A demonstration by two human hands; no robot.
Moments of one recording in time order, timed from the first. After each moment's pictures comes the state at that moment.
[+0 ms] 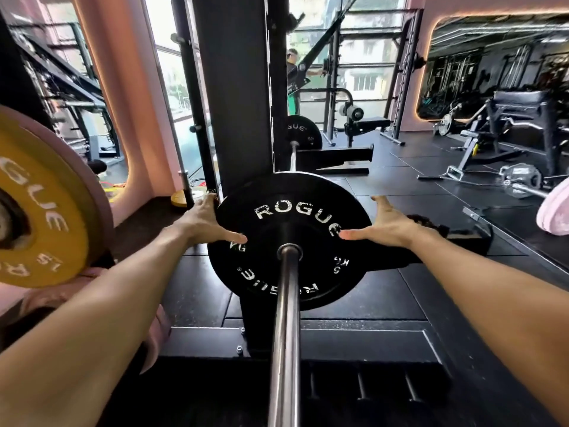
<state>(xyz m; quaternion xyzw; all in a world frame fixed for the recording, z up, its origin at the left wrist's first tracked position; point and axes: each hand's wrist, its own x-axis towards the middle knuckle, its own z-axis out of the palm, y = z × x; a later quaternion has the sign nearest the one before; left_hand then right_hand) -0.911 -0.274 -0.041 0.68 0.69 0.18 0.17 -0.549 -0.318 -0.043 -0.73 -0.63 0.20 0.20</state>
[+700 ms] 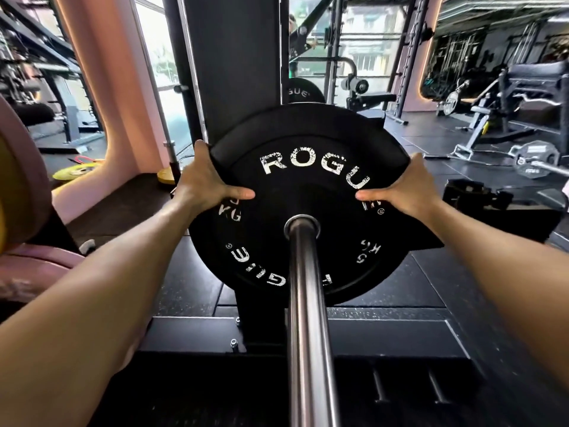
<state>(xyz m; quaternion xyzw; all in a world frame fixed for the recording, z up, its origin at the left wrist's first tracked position) -0.901 -0.175 -0.128 0.66 0.62 0.41 0.12 -0.555 -0.204 -0.140 -0.70 -0.56 0.13 0.43</state>
